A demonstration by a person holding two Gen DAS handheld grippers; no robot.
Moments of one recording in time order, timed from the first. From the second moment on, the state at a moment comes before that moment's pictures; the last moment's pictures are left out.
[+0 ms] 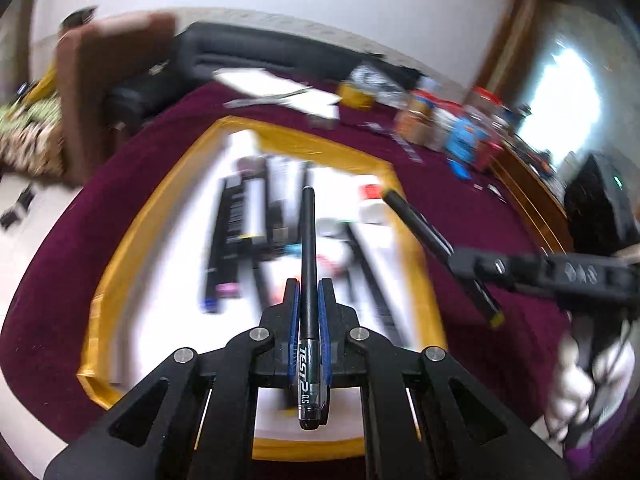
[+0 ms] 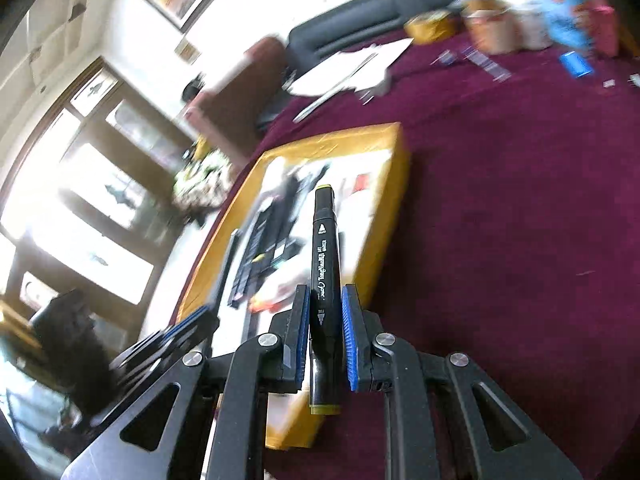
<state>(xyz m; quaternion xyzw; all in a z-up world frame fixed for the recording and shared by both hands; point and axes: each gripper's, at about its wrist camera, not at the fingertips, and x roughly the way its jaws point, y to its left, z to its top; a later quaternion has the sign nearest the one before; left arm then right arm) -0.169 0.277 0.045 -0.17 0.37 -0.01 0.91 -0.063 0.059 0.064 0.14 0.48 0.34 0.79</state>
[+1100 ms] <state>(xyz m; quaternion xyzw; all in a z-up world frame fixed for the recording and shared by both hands) -0.180 0.319 0.057 -0.20 0.31 0.06 0.93 -0.053 0.158 0.016 0.13 0.53 0.39 0.74</state>
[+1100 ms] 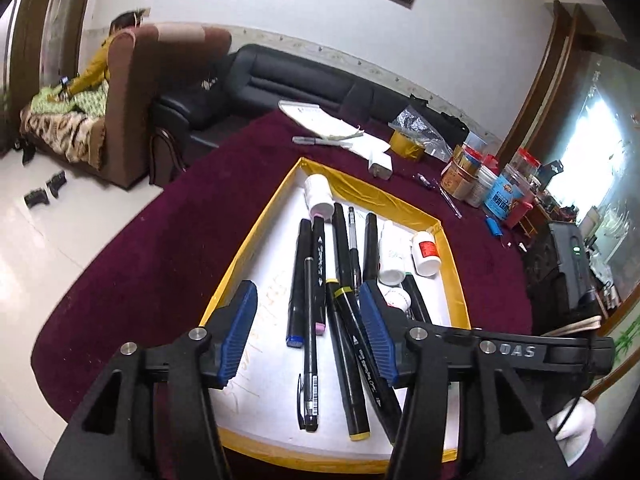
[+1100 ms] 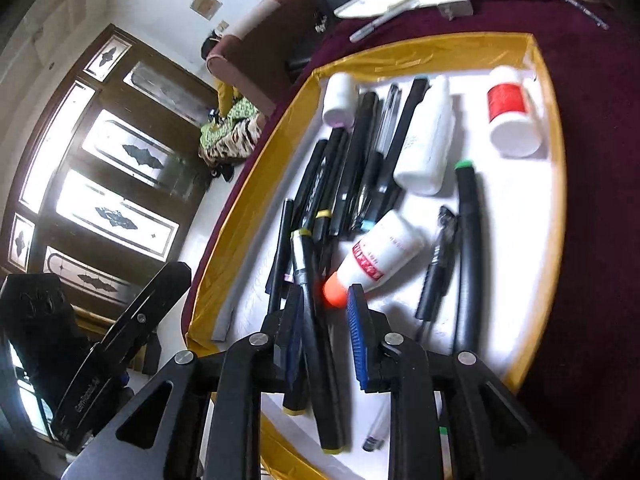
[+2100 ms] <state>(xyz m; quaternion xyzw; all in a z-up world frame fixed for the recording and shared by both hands) -0.154 0.203 0.101 -0.11 0.25 0.09 0.96 -0.122 0.001 0.071 0.00 0.28 0.12 0.95</state>
